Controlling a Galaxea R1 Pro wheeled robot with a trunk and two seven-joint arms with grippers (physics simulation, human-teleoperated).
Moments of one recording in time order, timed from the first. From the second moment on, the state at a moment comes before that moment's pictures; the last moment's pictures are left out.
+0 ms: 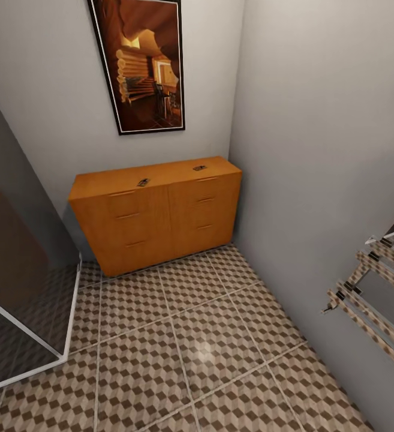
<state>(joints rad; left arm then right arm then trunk) -0.28 0.04 -0.57 0.07 0.41 -0.65 0.02 -0.12 -0.07 0.17 -0.25 0.00 -0.66 0.02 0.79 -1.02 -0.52</state>
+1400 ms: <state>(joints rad) -0.28 0.04 -0.57 0.07 0.41 -0.65 0.02 -0.12 -0.07 0.17 -0.25 0.00 -0.66 0.02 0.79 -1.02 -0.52</state>
